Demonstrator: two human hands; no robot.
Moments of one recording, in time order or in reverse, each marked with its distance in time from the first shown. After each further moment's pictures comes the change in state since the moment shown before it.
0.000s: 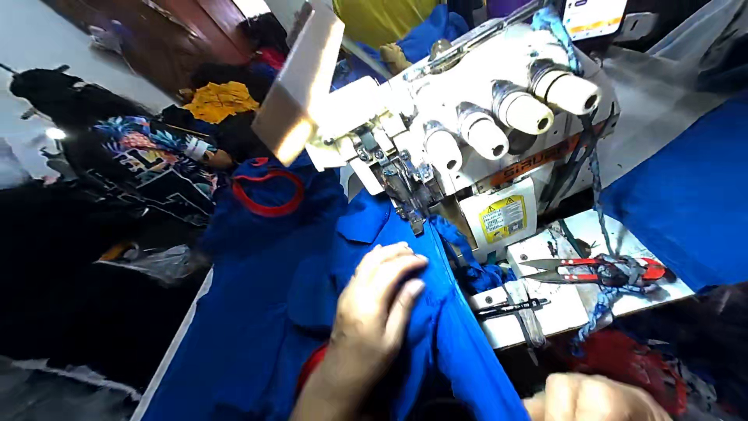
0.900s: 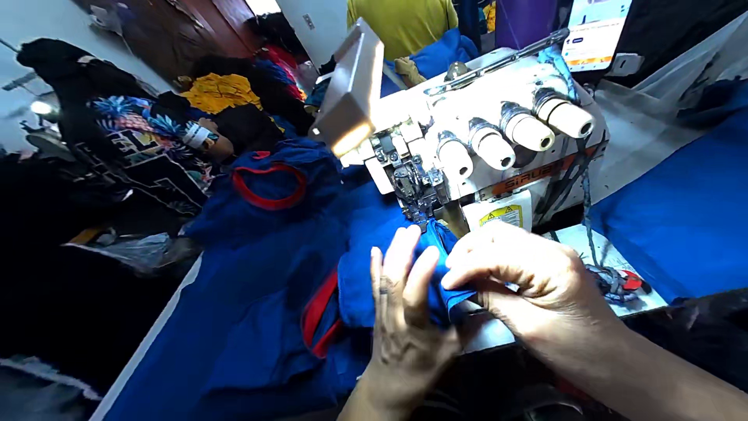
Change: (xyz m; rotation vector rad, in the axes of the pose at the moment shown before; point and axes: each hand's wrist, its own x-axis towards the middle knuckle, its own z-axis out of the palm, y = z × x) left_hand -0.011 0.023 0.045 0.059 0.297 0.017; right_hand 0.109 -0.020 0.009 -1.075 -0.088 -0.313
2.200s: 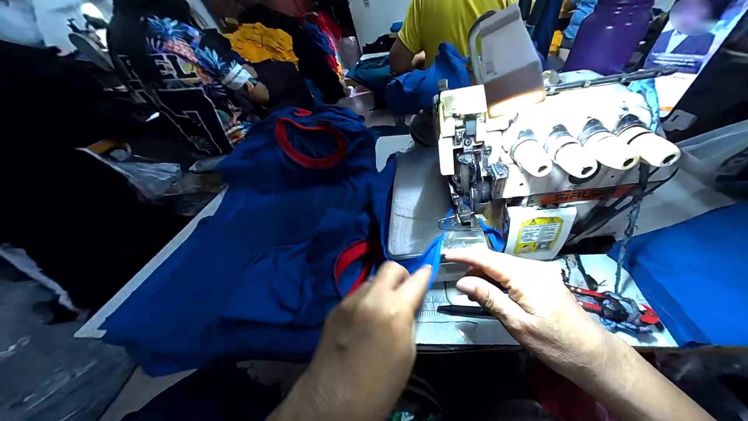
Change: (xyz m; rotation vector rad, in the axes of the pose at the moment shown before) left_hand 0.000 0.025 -0.073 0.420 -0.330 -0.226; right_hand -0.006 0.015 0.016 -0.231 -0.358 0.081
